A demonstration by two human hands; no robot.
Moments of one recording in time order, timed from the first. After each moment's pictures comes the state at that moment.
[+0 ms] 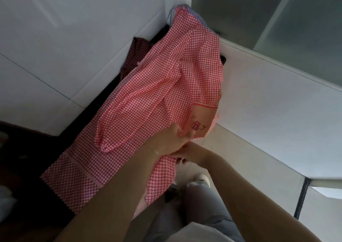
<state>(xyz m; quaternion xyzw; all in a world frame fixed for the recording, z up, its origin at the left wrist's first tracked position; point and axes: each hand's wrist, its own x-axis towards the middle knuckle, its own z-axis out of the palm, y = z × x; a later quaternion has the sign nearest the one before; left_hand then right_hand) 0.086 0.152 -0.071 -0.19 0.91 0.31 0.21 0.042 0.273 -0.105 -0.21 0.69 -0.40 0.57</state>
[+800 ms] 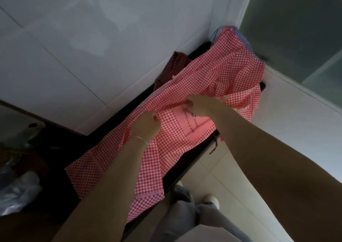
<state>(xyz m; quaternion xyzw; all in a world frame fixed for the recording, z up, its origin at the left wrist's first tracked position) 0.084 0.010 -0.067 -0.45 0.85 0.27 0.02 -0.110 0.101 -0.071 -0.47 0.83 -0.08 0.30</state>
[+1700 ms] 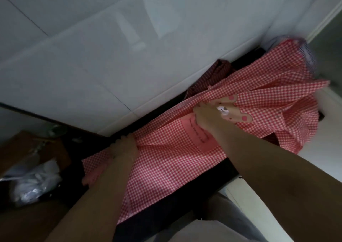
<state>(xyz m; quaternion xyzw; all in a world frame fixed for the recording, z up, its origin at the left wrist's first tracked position) 0.176 -0.099 -0.130 -0.58 0.73 0.08 0.34 -0.097 -0.027 -0.145 -0.55 0.80 0.08 0.22</state>
